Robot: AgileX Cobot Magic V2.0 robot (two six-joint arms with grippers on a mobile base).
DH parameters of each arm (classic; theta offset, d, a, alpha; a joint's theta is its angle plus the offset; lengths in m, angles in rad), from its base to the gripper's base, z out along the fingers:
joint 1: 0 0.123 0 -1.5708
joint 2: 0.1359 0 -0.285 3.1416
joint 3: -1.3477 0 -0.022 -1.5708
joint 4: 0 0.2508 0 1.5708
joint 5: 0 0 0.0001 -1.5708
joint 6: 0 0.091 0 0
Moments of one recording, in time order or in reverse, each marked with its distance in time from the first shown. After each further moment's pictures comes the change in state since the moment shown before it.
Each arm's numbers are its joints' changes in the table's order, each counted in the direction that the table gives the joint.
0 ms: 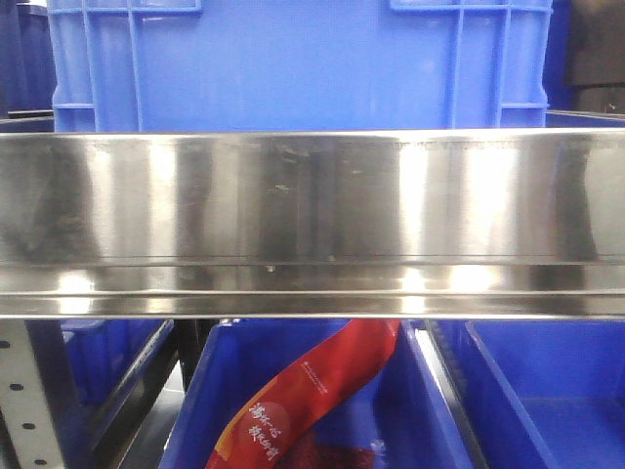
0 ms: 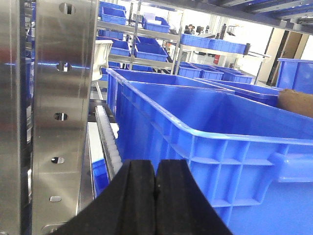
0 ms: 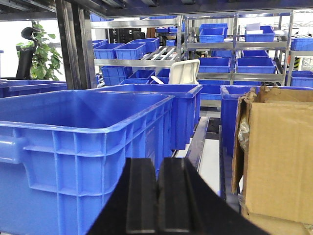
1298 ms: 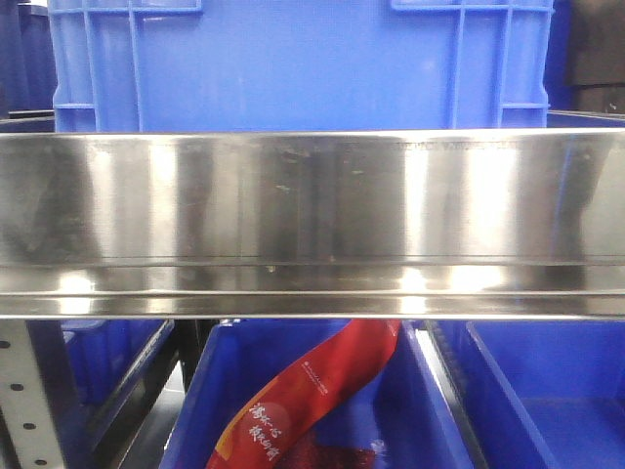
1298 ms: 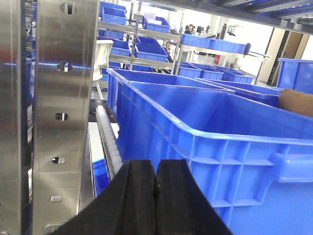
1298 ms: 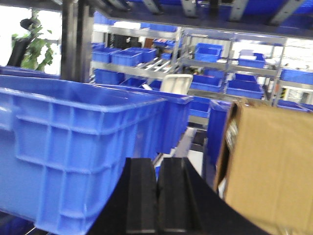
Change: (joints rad) left arm 0.000 0.000 0.000 0.000 0.000 0.000; right arm -0.068 -0.167 -0.172 0.149 0.074 -0.266
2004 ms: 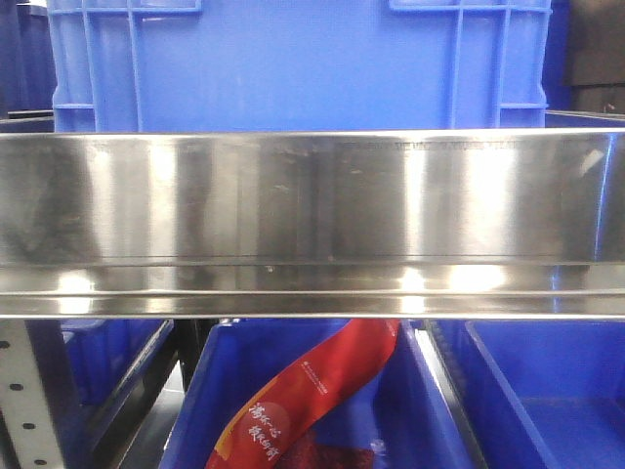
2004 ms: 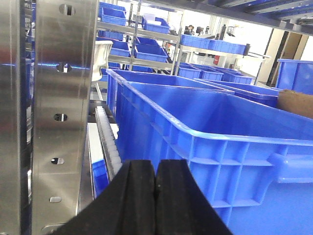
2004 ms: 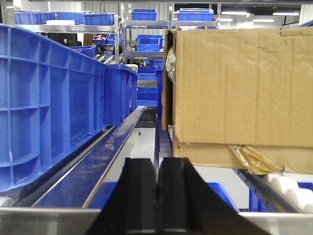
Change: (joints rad) left arm 0.000 0.000 0.000 0.000 0.004 0.000; right arm -0.230 -0.119 -0.321 0.092 0.204 0.012
